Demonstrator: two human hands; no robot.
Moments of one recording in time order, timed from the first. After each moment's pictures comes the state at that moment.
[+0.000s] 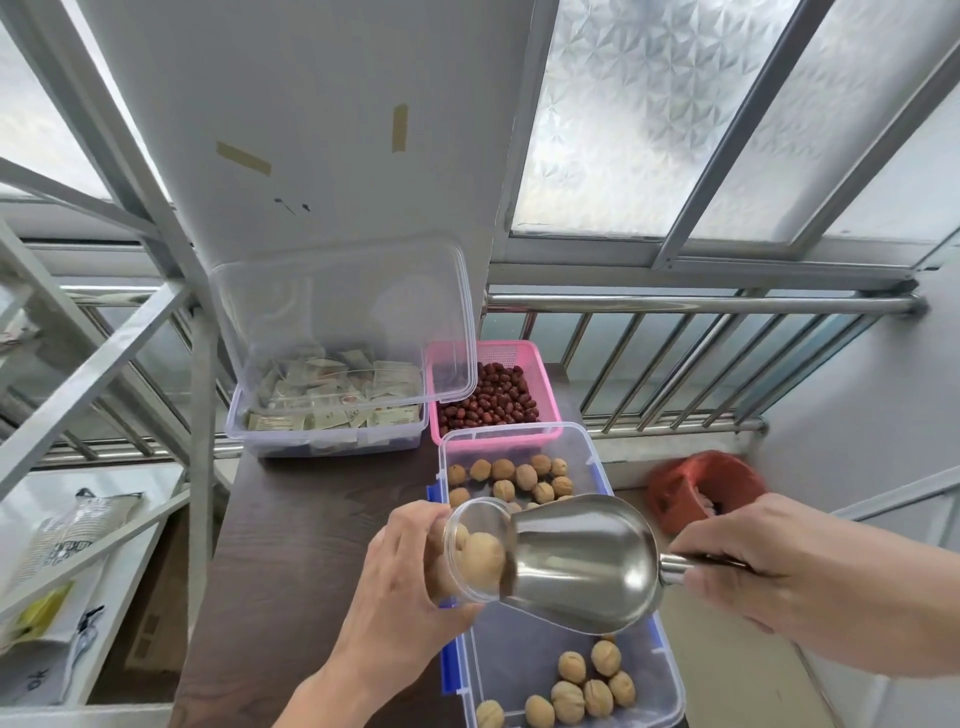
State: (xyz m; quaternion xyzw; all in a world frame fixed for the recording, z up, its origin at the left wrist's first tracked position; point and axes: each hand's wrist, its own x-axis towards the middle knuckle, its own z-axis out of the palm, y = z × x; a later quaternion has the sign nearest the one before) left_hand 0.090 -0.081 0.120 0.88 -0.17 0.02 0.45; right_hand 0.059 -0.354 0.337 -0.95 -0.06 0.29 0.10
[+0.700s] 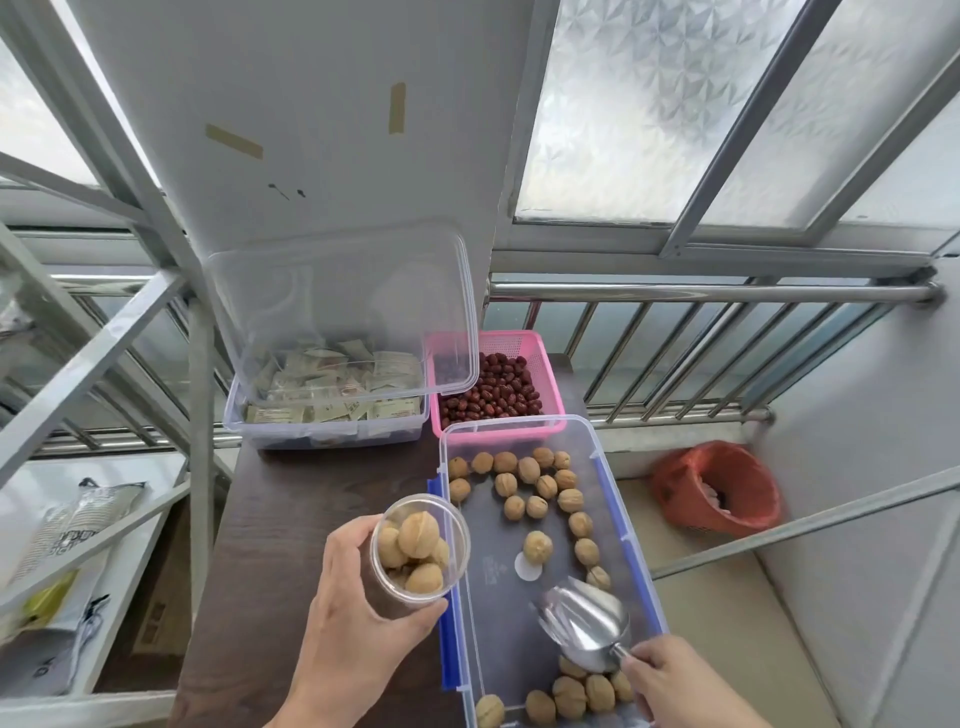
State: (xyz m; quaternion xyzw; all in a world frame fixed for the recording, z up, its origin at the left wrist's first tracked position) left_hand 0.078 -0.053 0.100 0.85 -0.07 0.05 0.52; right_hand 0.013 -0.360 0.124 -0.85 0.26 0.33 0.32
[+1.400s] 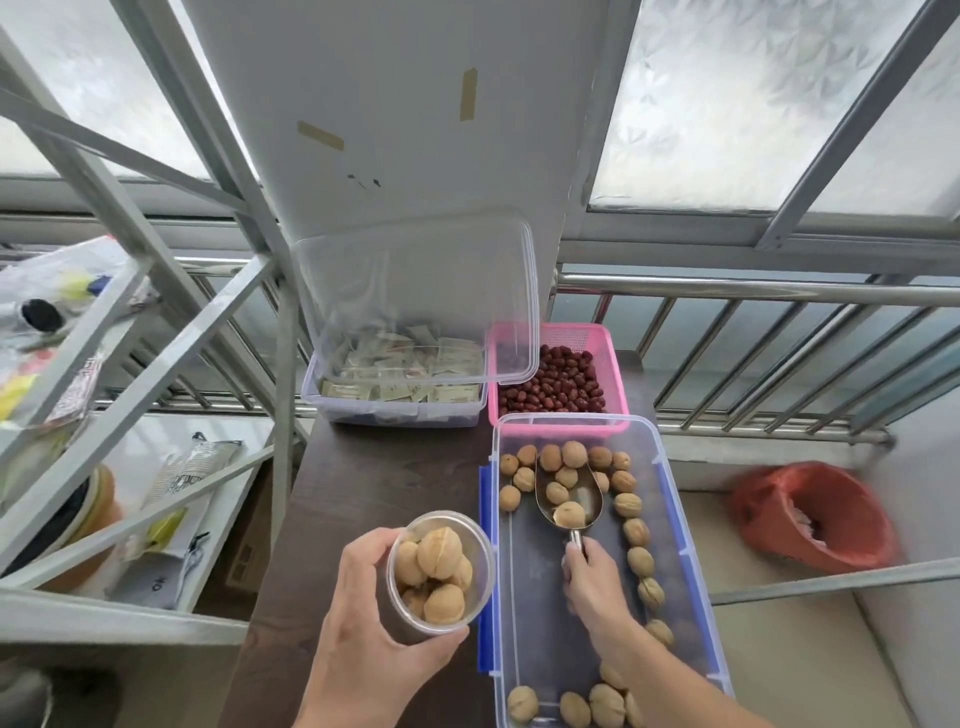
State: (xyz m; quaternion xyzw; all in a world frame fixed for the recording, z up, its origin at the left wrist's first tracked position) left_hand 0.039 -0.044 0.125 0.87 -0.03 0.06 0.48; right_hand 0.106 -0.298 -0.023 -0.77 0.34 0.18 0.51
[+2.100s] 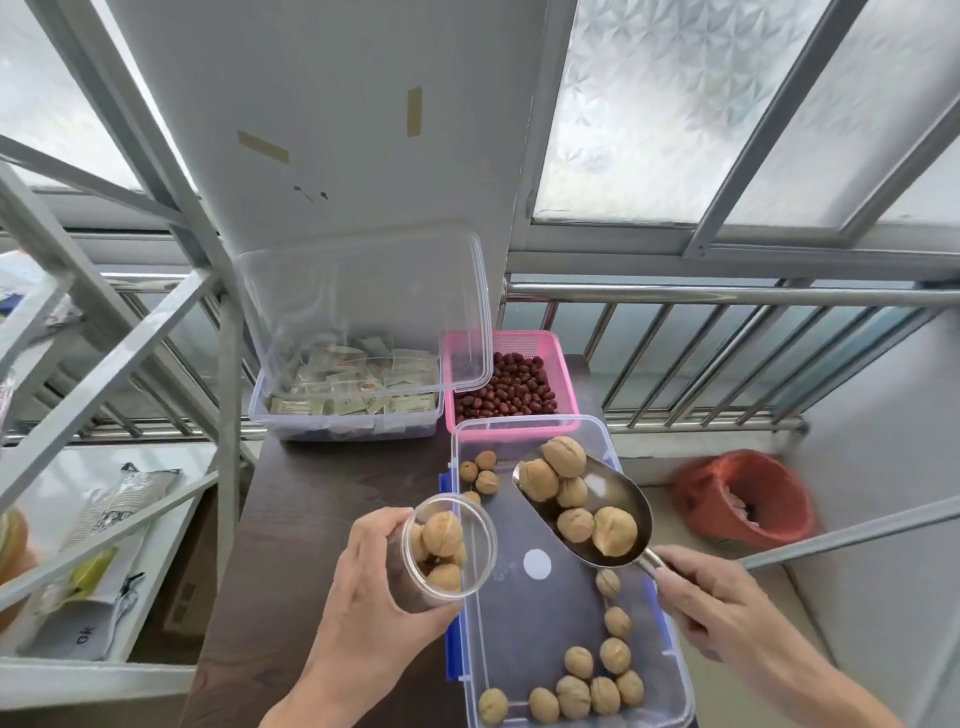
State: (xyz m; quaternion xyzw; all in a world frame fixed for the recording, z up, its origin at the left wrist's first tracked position) left_hand 0.069 -0.066 0.124 0.89 -0.09 0.02 0.45; right_hand 0.034 -0.389 0.186 -0.80 0.09 0.17 0.57
